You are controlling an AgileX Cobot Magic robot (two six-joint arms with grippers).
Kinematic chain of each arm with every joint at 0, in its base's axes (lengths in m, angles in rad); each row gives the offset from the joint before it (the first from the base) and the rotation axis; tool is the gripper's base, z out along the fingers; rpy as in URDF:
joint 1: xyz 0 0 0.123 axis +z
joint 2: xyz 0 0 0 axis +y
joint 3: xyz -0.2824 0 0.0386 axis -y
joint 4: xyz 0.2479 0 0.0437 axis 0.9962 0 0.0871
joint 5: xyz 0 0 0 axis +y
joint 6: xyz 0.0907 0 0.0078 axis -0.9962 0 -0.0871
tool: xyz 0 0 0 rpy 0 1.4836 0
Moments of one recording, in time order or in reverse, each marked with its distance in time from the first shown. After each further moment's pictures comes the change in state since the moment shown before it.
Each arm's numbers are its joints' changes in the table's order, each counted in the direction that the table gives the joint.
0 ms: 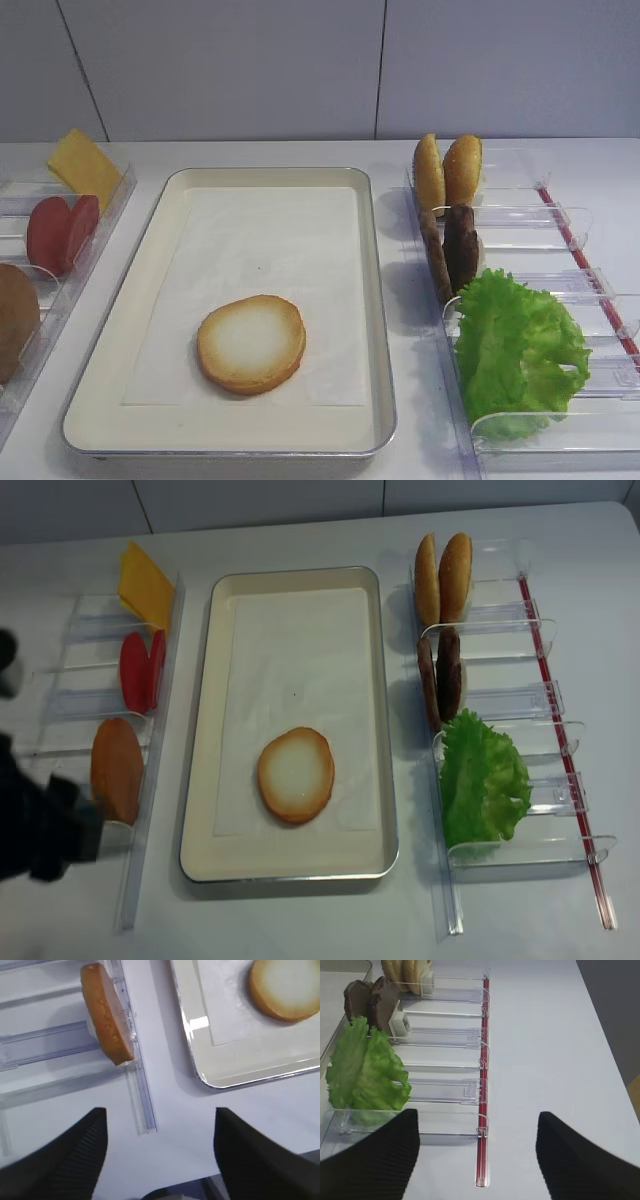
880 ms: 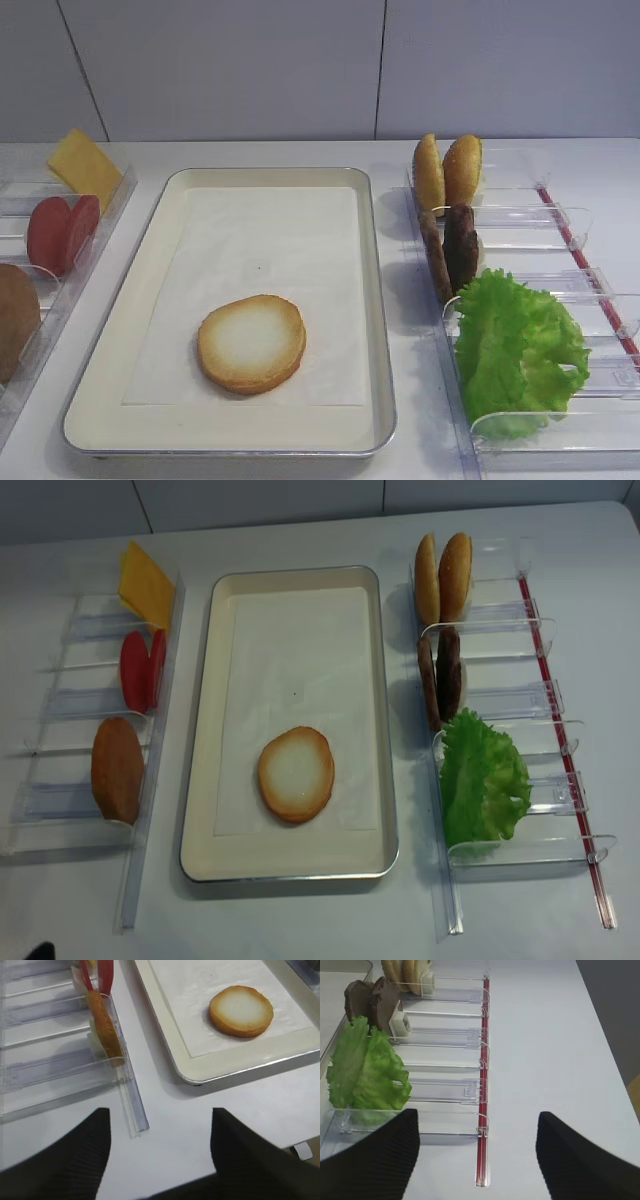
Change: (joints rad) left arm 0.000 -0.726 -0.250 -0.040 0.025 -0.048; right arm 0.000 0.000 0.000 0.000 0.000 0.000
